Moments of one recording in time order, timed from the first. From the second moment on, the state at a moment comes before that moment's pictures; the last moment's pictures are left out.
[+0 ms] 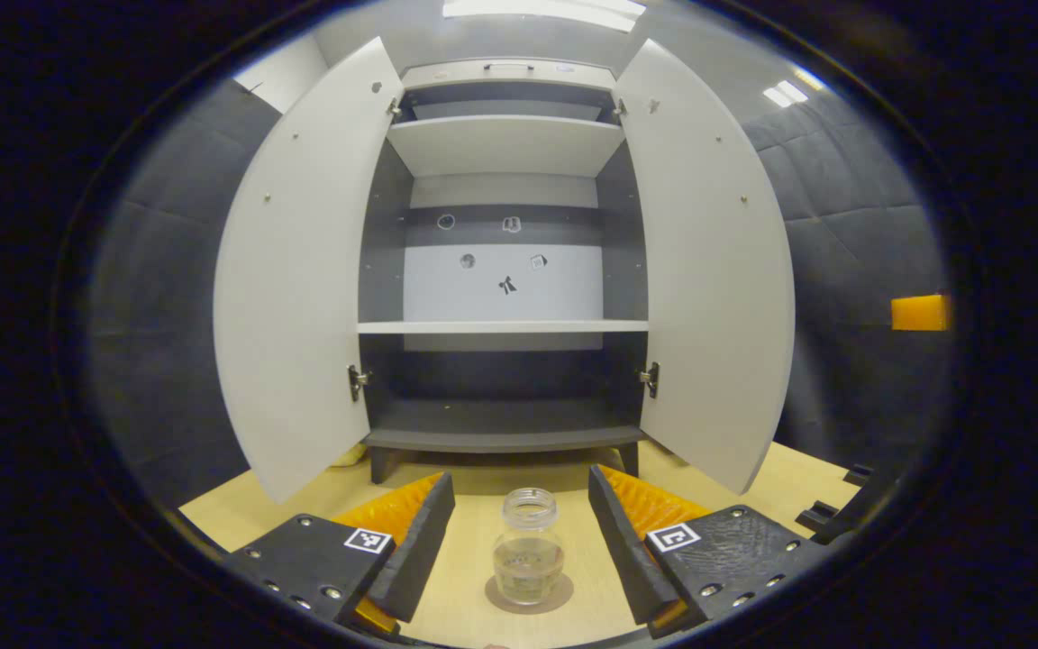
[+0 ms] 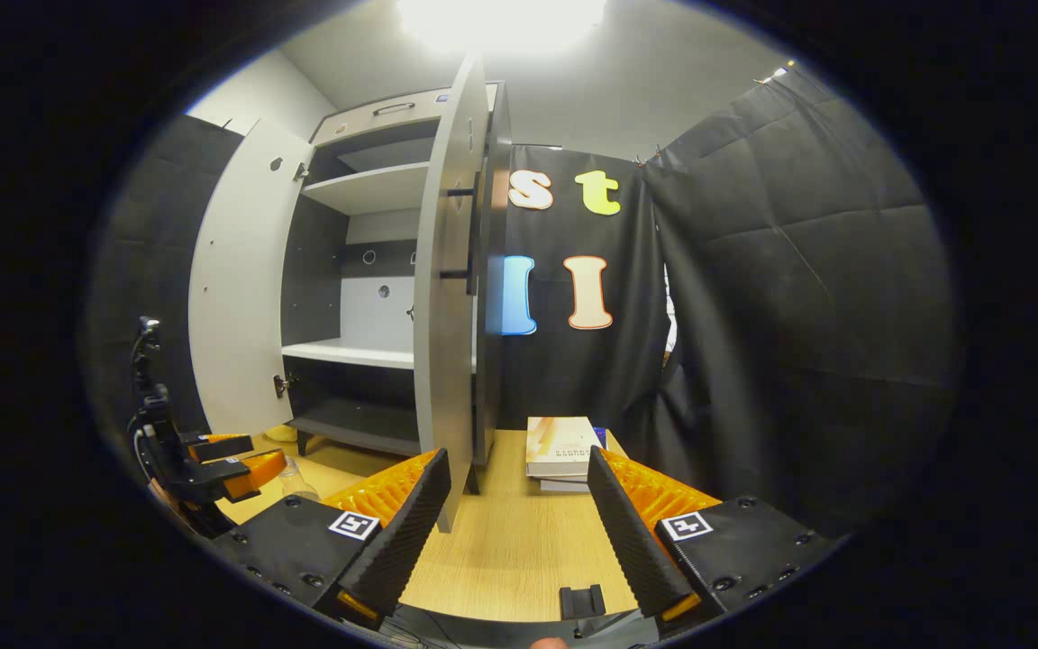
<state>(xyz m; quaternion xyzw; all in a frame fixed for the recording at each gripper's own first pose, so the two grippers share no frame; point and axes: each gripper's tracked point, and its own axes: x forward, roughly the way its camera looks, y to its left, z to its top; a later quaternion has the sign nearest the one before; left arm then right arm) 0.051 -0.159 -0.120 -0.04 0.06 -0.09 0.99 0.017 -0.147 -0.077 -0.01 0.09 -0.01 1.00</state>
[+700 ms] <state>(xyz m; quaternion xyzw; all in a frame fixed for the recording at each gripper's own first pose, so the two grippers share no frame) -0.024 -0.022 -0.056 0.00 0.04 0.01 1.00 0.105 -0.188 0.046 -0.01 0.00 -0.13 0.99</state>
